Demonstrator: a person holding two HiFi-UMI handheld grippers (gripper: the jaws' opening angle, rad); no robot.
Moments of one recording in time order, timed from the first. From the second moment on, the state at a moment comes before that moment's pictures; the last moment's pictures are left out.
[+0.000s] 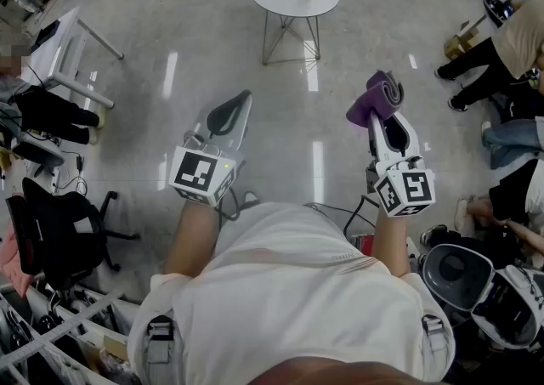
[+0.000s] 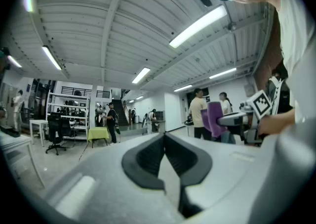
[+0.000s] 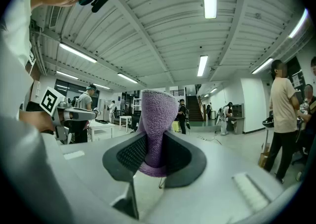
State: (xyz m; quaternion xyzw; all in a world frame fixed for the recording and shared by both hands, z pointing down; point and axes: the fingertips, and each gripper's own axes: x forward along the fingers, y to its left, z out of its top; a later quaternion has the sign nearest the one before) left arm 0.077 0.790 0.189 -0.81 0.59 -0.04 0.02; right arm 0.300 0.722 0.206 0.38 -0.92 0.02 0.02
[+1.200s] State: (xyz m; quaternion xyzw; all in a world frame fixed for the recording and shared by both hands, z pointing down) left arm -0.067 0.799 0.216 -0.81 0.58 -0.05 0.00; right arm 0.150 0.729 0.213 0.38 -0.93 0.02 0.03
